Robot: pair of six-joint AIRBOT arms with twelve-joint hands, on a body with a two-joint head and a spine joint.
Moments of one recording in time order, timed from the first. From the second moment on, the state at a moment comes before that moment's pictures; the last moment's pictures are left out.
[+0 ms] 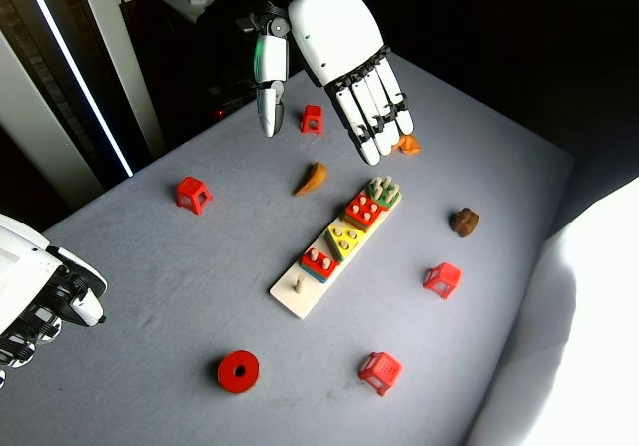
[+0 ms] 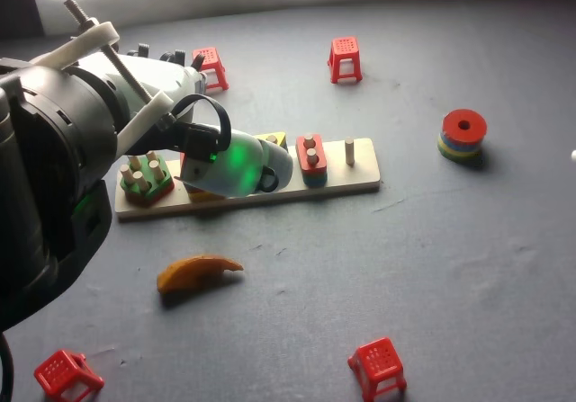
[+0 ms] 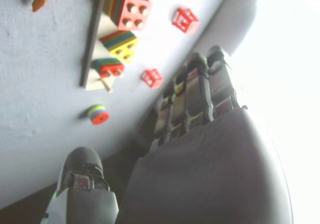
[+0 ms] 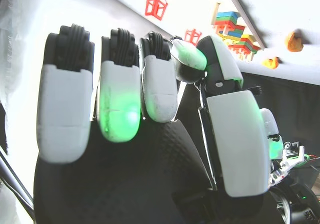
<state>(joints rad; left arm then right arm) 0.16 -0.96 0.56 1.13 1.16 -0.31 -0.45 -0.60 0.70 0.95 0.41 -1.90</state>
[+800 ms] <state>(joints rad) 0.16 -0.96 0.56 1.12 1.16 -0.30 -0.44 -0.71 0.76 0.95 0.48 -1.96</state>
